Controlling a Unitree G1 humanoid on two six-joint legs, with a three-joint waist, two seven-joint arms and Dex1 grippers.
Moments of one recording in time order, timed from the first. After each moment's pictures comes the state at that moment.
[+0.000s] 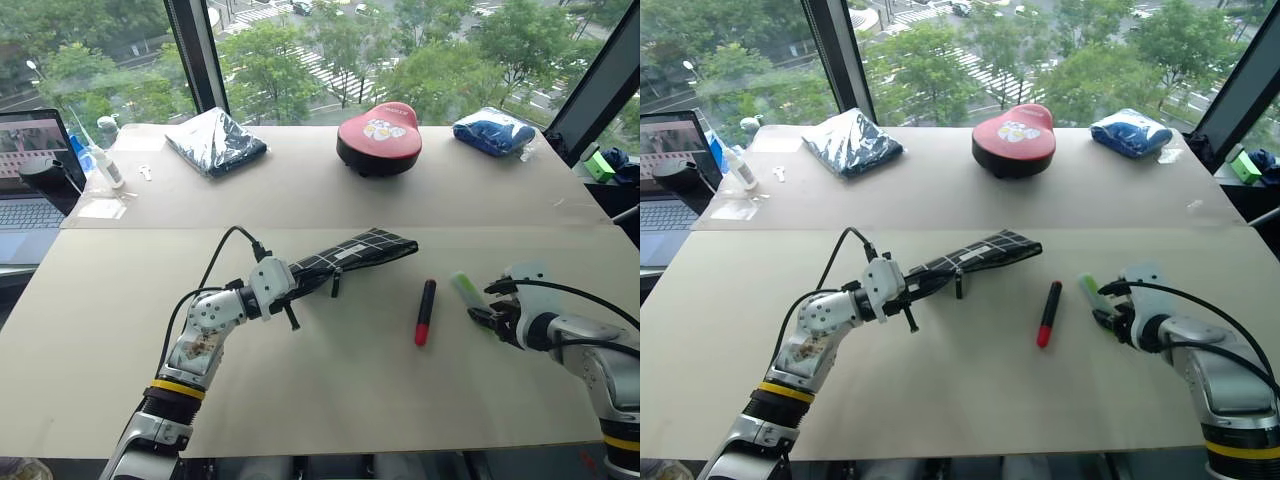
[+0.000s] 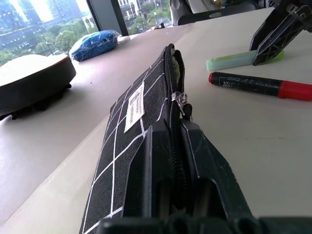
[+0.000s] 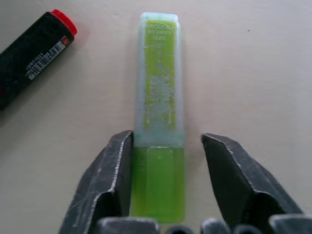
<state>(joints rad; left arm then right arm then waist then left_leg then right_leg) -0.34 0.37 -0.17 0.10 -0.16 -0.17 -0.85 -0.11 -0.73 -0.21 -0.32 0.32 1.07 0.44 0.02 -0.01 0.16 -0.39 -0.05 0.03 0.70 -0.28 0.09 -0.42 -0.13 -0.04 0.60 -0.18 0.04</state>
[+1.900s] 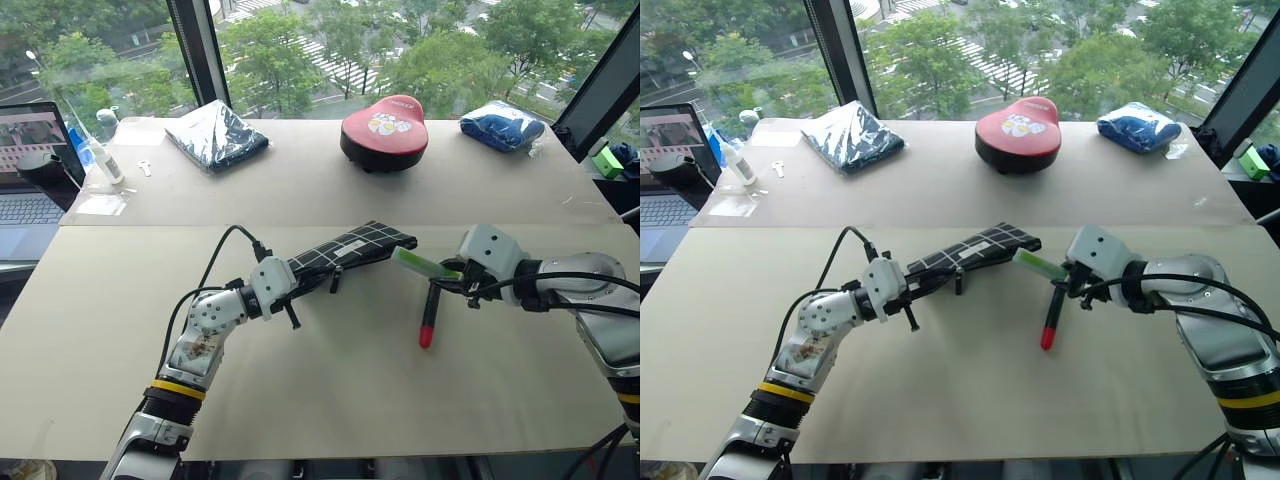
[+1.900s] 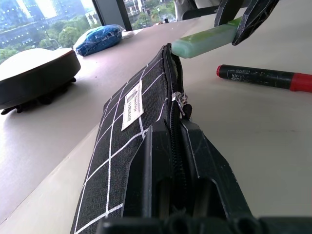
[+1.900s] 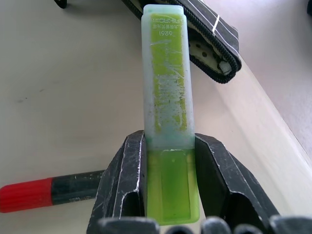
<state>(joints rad) -0.34 0.36 -0.18 0.10 -0.14 -0.19 -0.83 -0.40 -0.96 0.11 -0.26 0.16 0.59 0.92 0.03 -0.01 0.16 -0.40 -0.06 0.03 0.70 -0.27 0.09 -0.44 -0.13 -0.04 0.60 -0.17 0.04</state>
